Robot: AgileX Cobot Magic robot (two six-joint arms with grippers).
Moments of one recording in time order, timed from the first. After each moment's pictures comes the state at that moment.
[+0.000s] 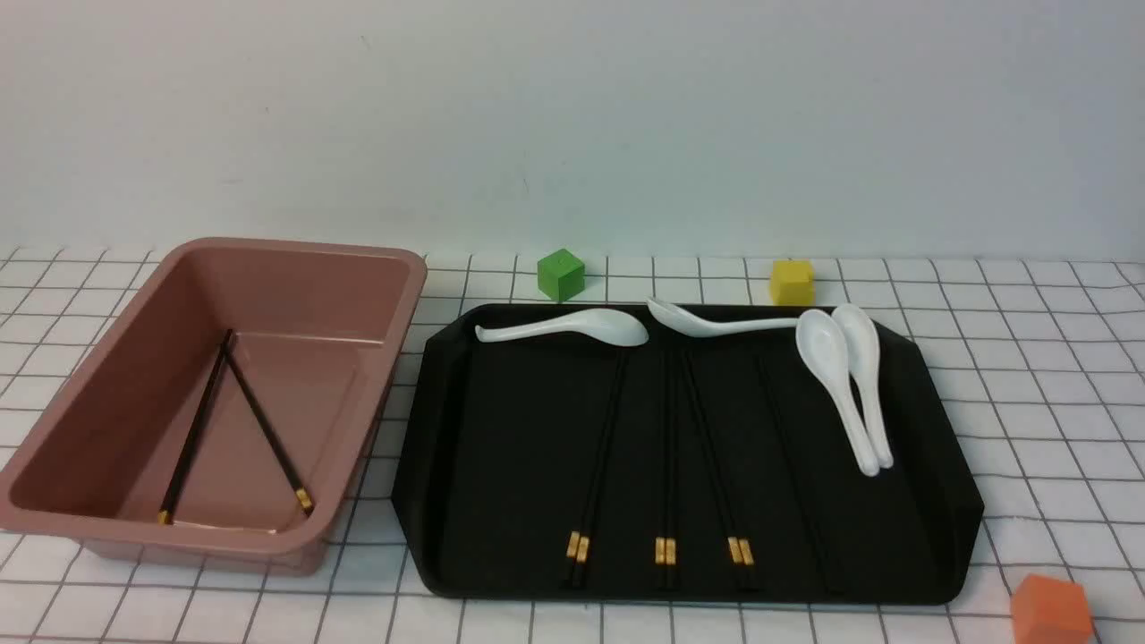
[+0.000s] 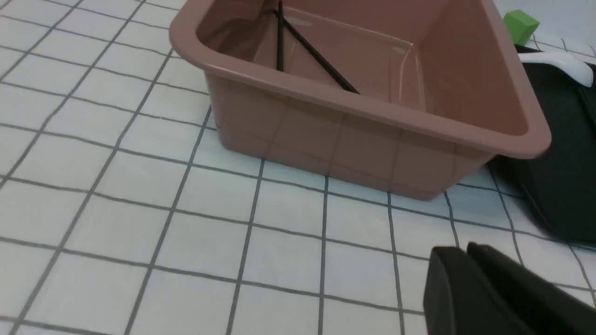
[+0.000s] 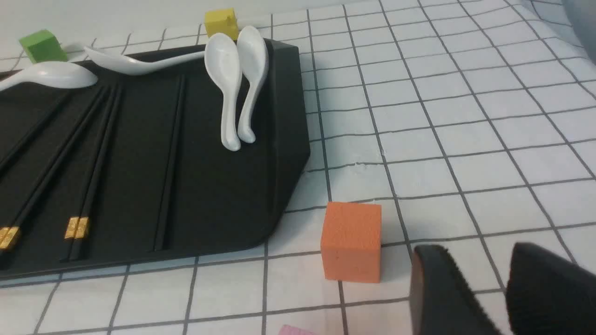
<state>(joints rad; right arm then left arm) -0.07 -0.01 0.01 0.06 0.38 0.12 -0.08 -0.01 0.03 0.05 0.39 -0.33</state>
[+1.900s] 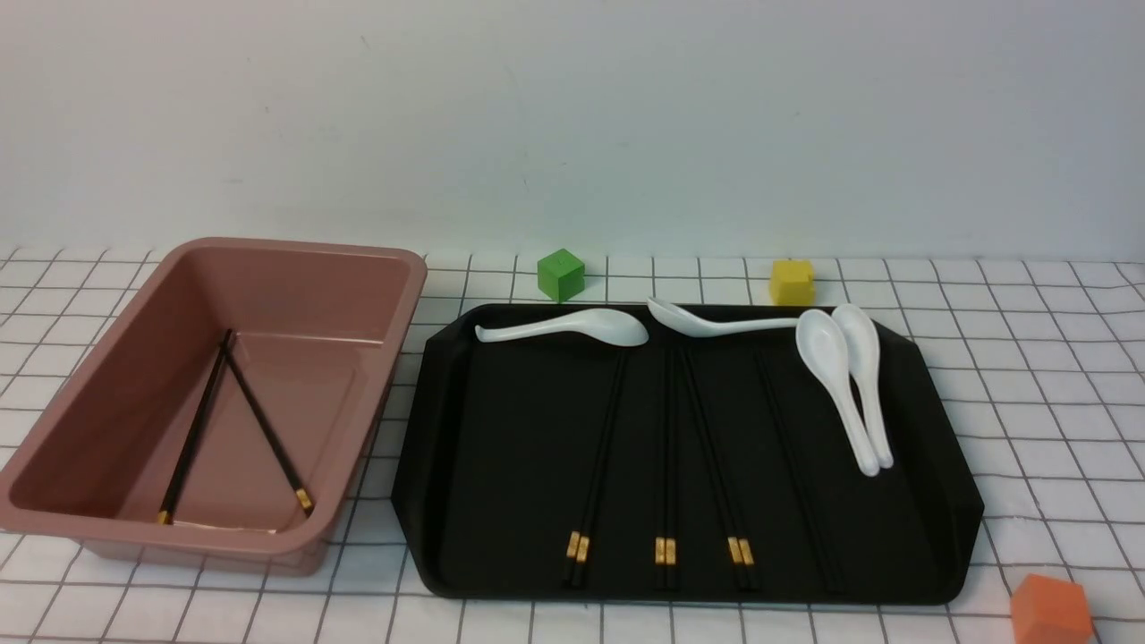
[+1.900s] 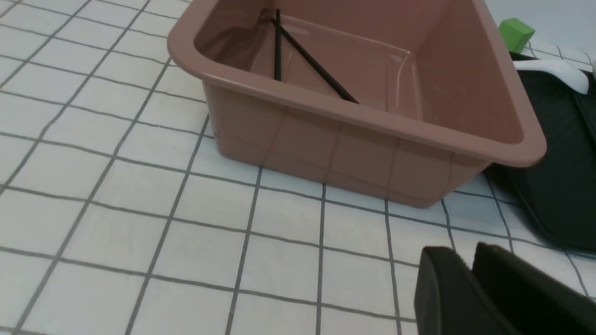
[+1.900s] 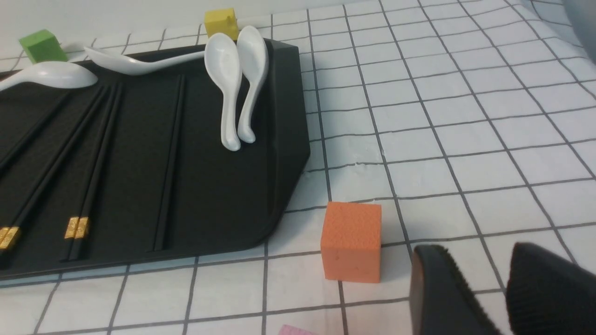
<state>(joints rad) -0.07 -0.01 0.01 0.06 0.38 0.12 -0.08 -0.01 0.03 0.05 0.38 -0.33</state>
